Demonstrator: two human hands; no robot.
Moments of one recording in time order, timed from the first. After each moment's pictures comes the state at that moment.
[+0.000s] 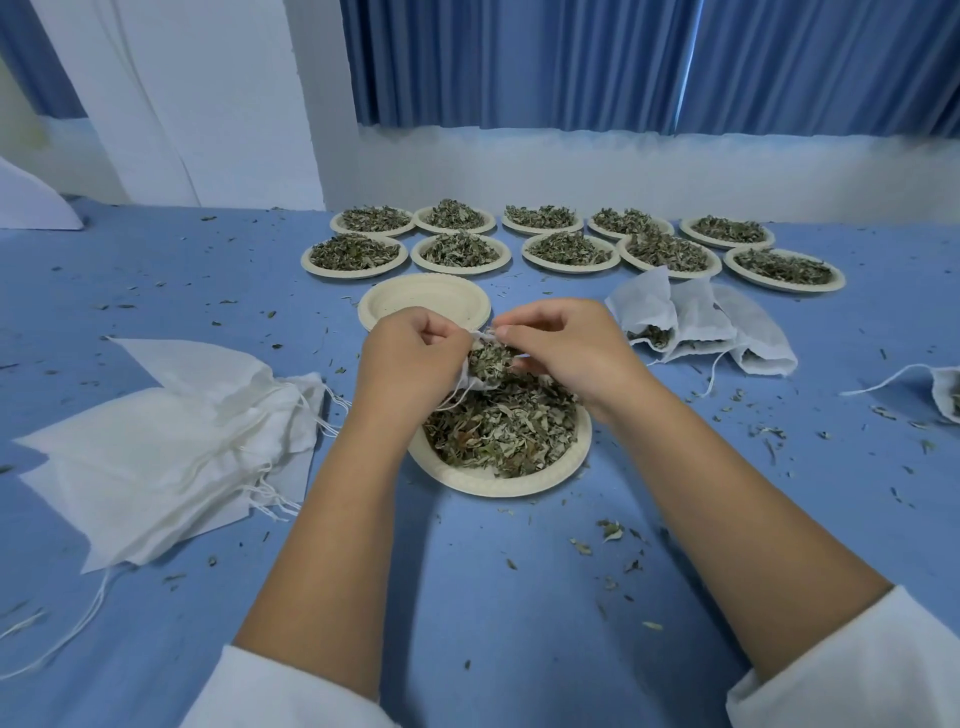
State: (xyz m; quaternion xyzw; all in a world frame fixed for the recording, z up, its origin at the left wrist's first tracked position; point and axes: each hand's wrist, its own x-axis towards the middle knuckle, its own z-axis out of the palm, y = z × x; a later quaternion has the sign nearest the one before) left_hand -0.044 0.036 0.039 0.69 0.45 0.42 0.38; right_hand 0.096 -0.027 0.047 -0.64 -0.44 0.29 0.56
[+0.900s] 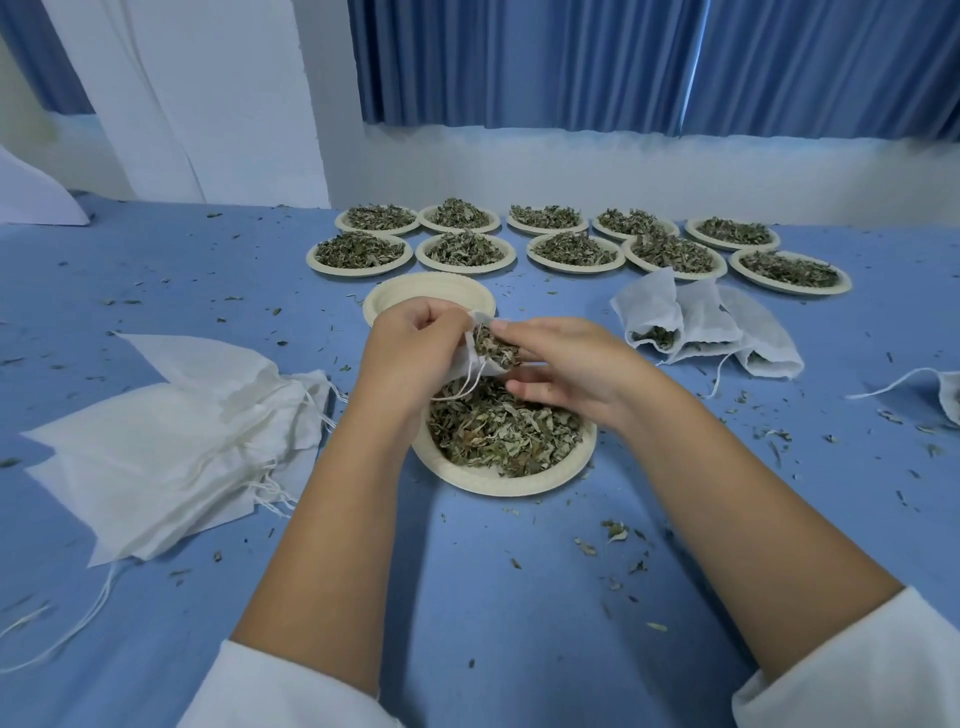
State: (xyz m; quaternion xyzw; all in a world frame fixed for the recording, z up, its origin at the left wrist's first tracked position) left_hand -0.049 0.022 0.057 0.60 0.39 0.43 0.54; right_hand 0.094 -0.026 0.049 -0.59 -0.32 0.49 0.55
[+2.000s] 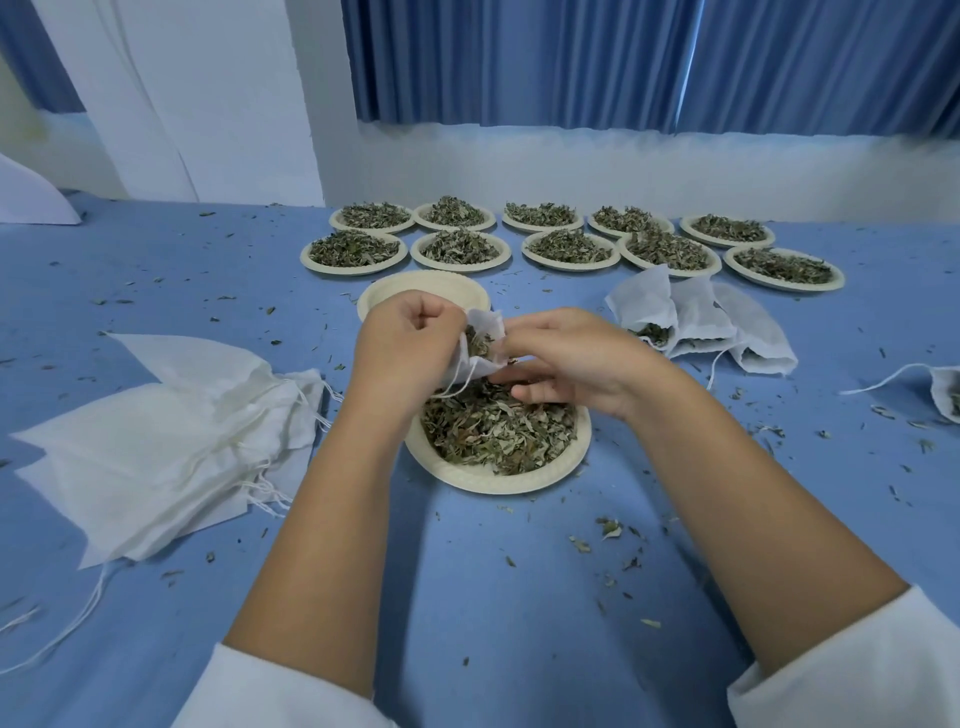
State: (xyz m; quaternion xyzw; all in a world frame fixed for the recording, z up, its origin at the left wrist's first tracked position) left_hand -0.047 0.024 0.055 0.65 0.42 0.44 0.45; right_hand 0.100 -0.030 0.058 -0.61 -0.39 0.49 0.49
